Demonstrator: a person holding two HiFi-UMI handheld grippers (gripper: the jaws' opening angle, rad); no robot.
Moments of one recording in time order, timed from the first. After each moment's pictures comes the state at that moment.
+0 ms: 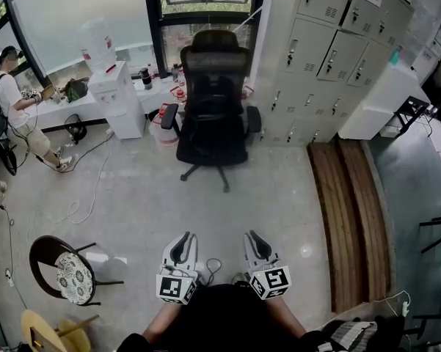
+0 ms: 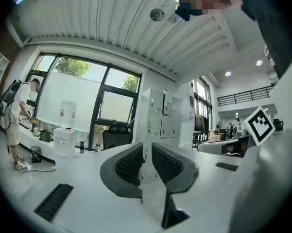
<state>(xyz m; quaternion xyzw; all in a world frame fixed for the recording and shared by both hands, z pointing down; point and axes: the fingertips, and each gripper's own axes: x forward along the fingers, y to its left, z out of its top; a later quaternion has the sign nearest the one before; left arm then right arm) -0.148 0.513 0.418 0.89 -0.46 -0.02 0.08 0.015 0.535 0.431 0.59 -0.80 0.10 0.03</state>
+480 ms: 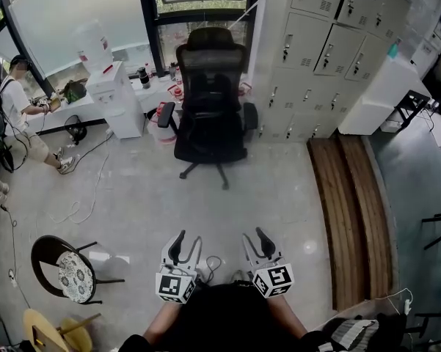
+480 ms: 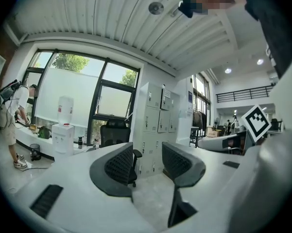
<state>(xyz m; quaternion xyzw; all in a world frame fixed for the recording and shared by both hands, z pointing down) -0.123 0.525 0.432 0.89 -0.45 0.01 0.09 0.048 0.547 0.438 0.59 -0.80 0.12 0.02</state>
